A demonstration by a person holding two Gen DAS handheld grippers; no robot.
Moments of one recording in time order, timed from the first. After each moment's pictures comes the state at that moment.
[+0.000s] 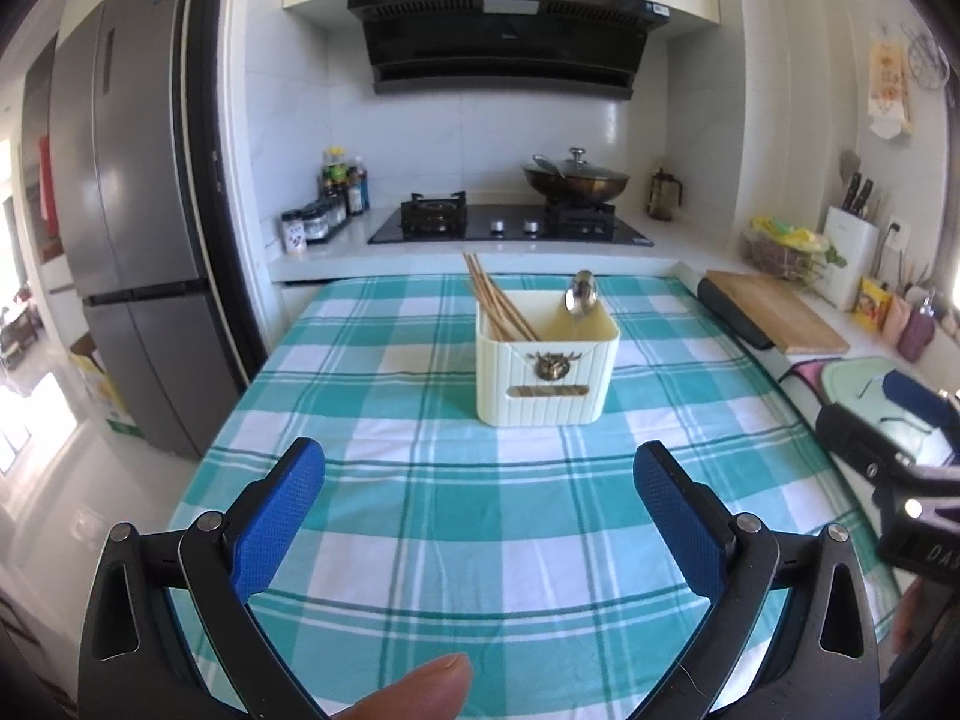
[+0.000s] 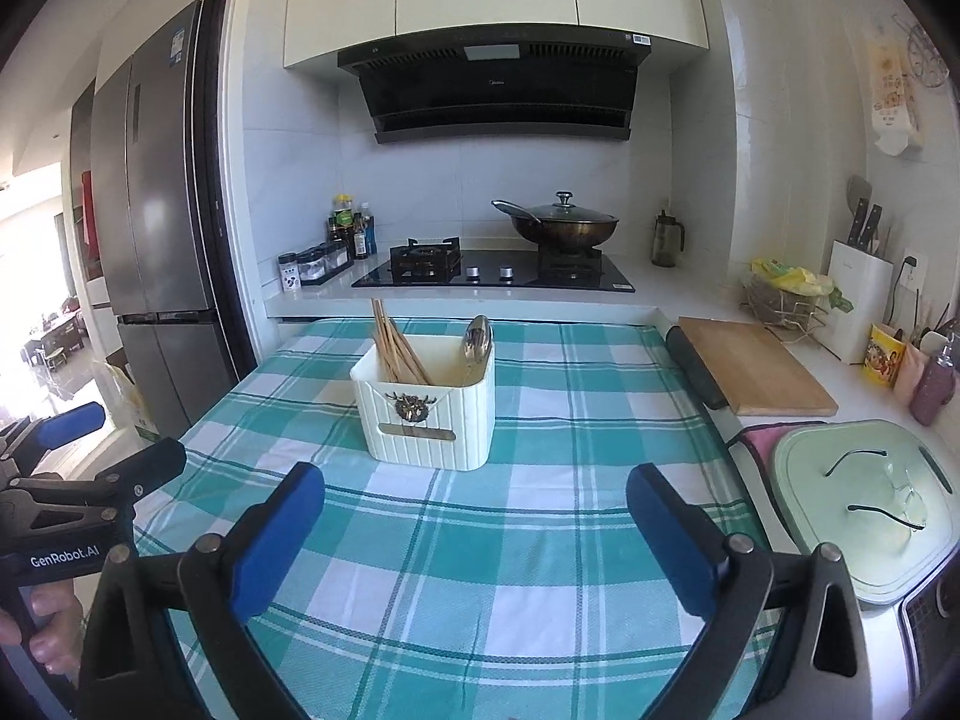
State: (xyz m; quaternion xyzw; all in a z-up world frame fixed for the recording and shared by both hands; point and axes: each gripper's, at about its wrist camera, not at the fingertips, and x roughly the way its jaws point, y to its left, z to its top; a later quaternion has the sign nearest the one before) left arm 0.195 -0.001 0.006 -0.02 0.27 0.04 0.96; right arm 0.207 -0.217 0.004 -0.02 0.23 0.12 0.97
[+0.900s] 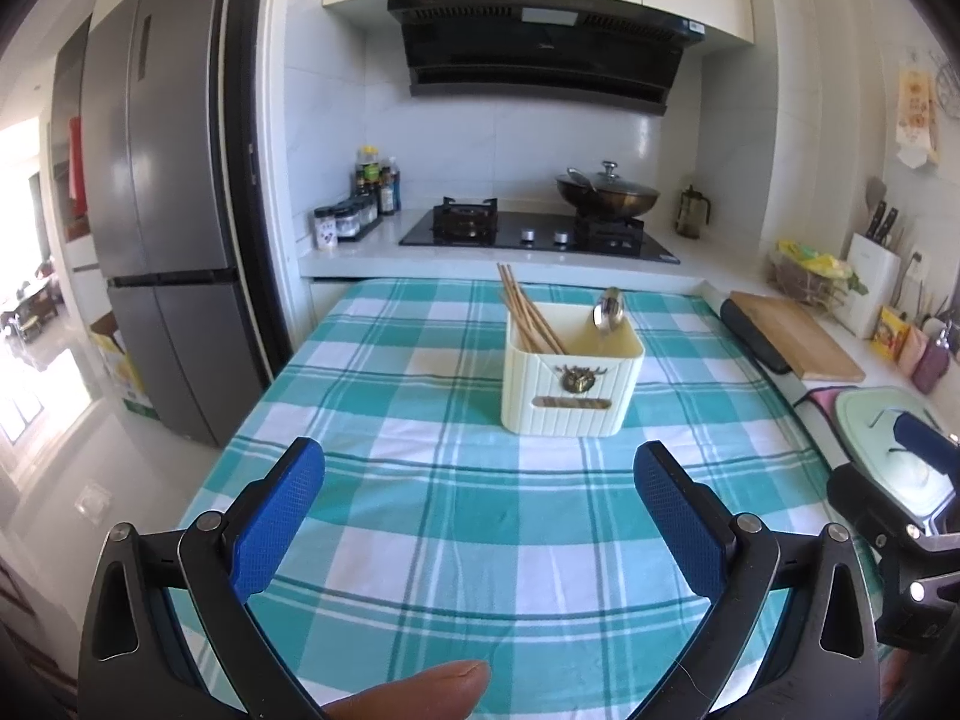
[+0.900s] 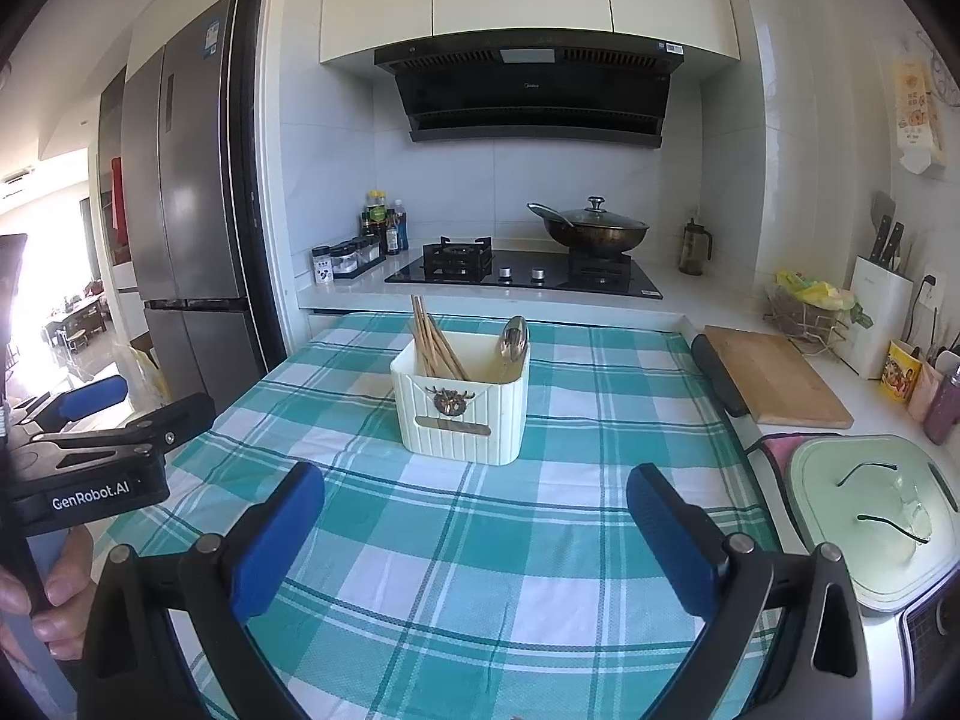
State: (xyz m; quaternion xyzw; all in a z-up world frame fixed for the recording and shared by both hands) left arm 0.187 0.008 0.012 -0.04 0.26 0.07 0.96; right arm 0.189 -0.206 0.009 -0.03 0.23 0.15 0.96
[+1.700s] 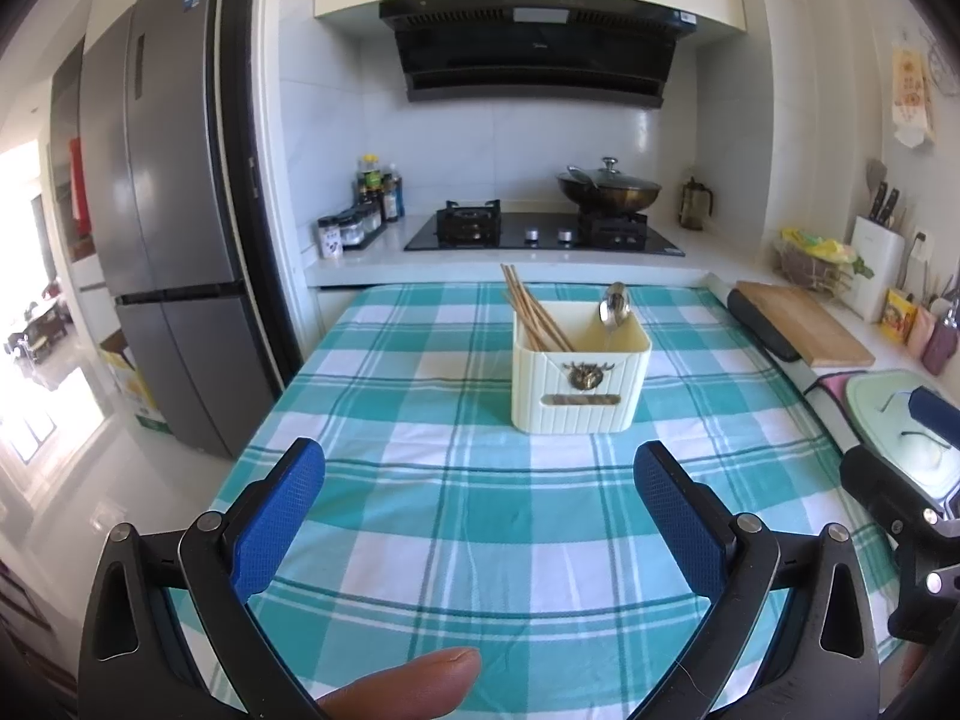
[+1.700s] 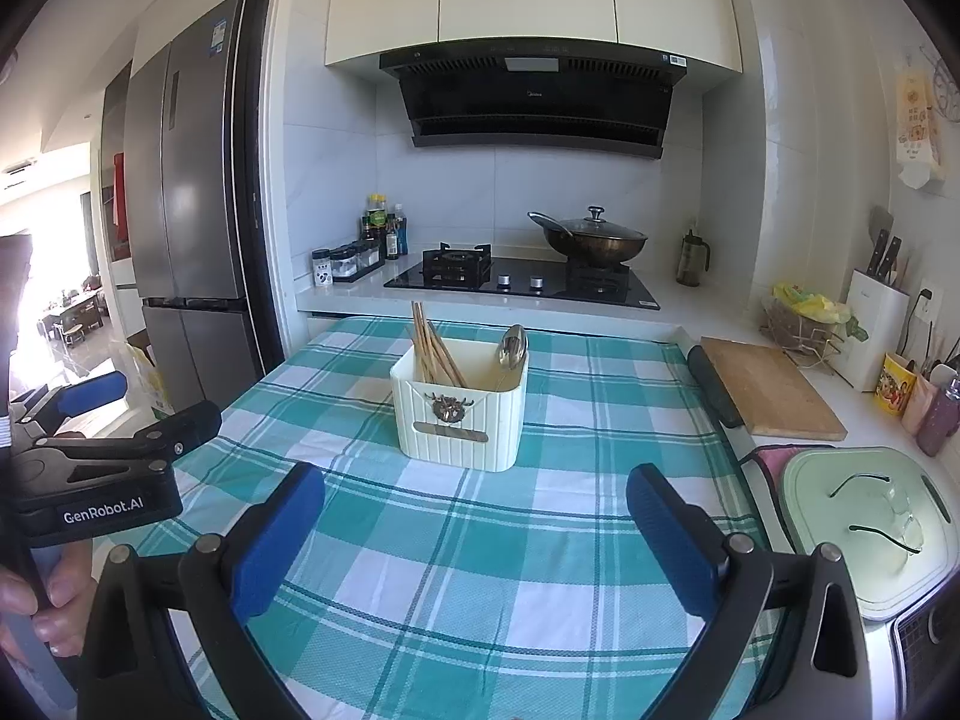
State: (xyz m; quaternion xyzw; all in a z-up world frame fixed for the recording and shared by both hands) left arm 0.186 0.003 0.012 -0.02 0.26 0.08 0.96; right arm 0.184 -0.206 0.012 -0.04 0.22 0.15 0.96
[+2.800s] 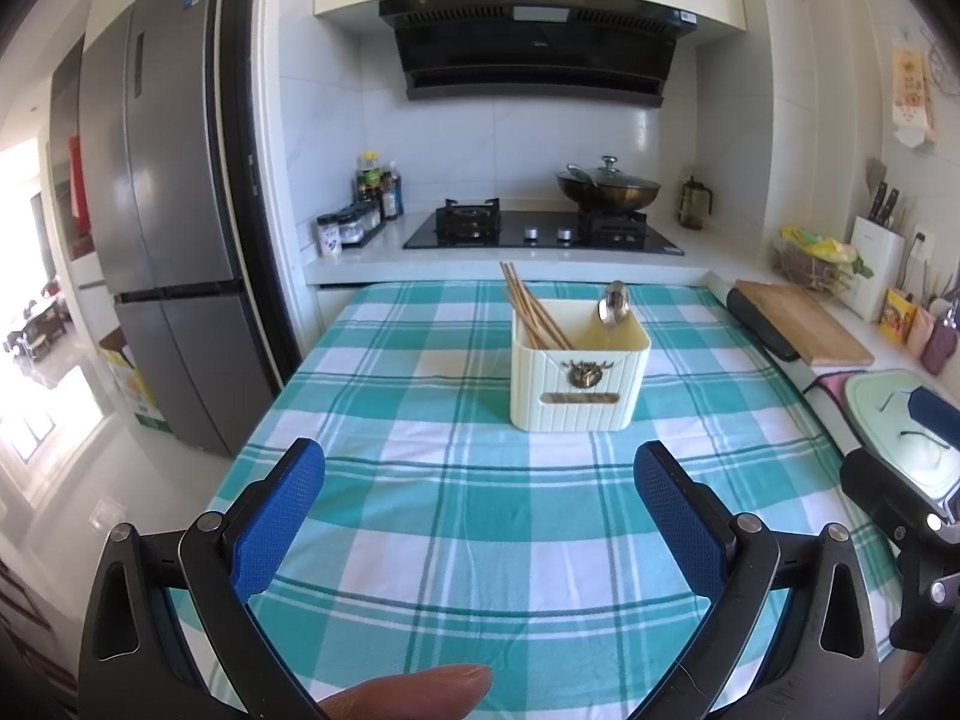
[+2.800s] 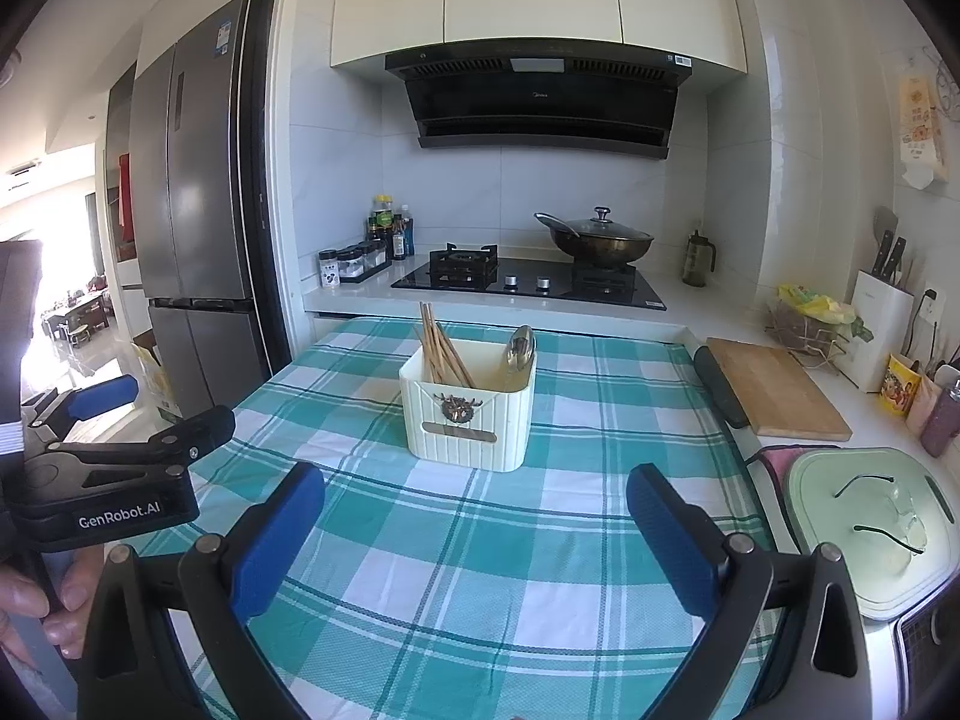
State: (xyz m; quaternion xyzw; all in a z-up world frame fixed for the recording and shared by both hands) left arm 0.185 0.005 0.011 -0.02 0.26 0.08 0.96; right arm 0.182 -0.204 0.014 -0.04 0.22 0.15 0.96
